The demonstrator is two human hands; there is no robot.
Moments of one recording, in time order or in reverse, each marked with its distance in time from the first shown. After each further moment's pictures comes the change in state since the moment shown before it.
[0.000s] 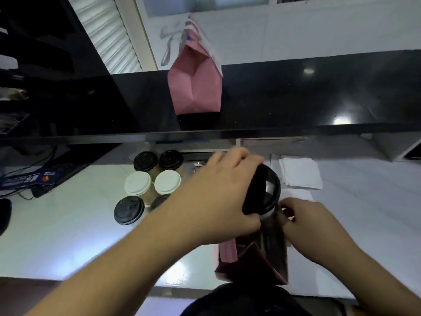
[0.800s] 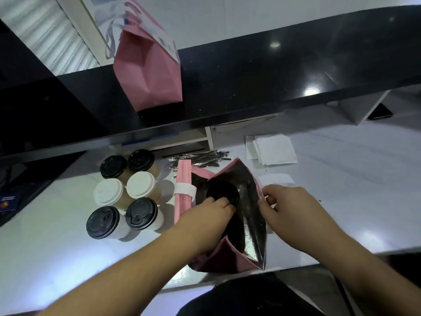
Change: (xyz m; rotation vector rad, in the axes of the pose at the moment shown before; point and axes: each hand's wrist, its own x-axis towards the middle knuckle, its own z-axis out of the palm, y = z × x) left_hand 0.019 -0.035 0.146 0.228 -0.494 0.135; right_hand -0.015 0.011 -0.001 0.055 0.066 0.062
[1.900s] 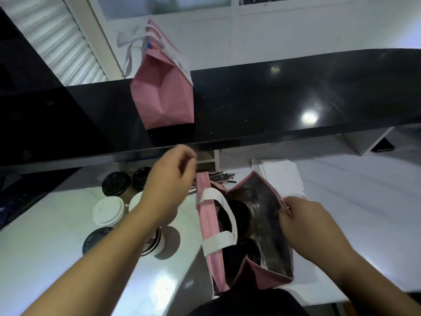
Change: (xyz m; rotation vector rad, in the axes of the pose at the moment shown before) left_hand 0.008 -0.114 -0.070 -0.612 0.881 -0.311; right_hand 0.041 -0.008 -0.007 -0.118 0.065 0.168
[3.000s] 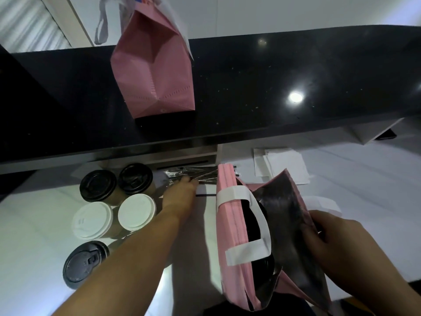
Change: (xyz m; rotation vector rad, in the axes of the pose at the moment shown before) left_hand 0.023 -0.150 0.138 0.588 -0.637 -0.109; right_hand -0.001 -0.012 0.005 0.029 -0.062 0.054
